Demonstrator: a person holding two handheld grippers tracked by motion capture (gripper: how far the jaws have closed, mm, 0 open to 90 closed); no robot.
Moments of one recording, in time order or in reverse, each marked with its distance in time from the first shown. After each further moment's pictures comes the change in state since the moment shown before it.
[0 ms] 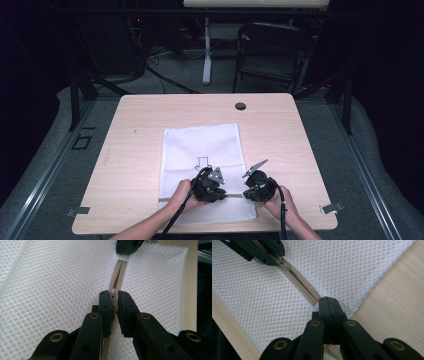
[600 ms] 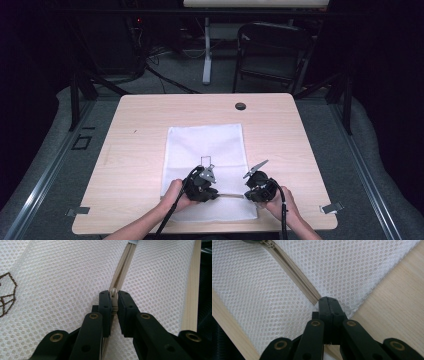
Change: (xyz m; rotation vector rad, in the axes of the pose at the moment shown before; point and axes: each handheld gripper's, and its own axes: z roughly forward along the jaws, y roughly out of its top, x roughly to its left) left arm 0.007 -0.016 -0.014 0.016 0.007 -0.021; right arm 0.000 -0.002 -0.002 0.026 -0.011 0.002
